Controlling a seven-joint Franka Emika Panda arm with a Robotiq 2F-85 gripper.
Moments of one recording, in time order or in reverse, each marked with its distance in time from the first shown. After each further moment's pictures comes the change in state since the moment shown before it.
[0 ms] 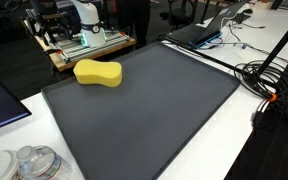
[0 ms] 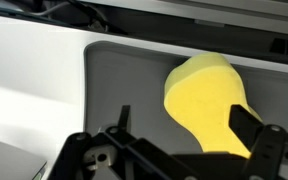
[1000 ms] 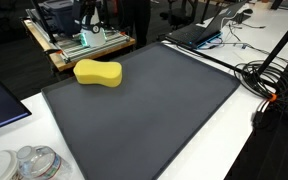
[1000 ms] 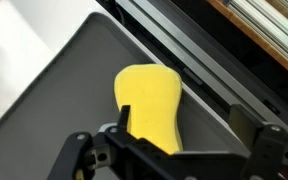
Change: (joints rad) arm 0.290 -0.131 0.243 0.001 -0.252 -0.364 0.033
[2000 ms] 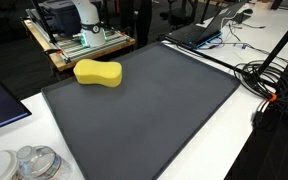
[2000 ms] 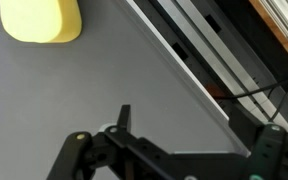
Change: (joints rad) arm 0.487 0.016 0.278 -0.002 0.406 0.060 0.397
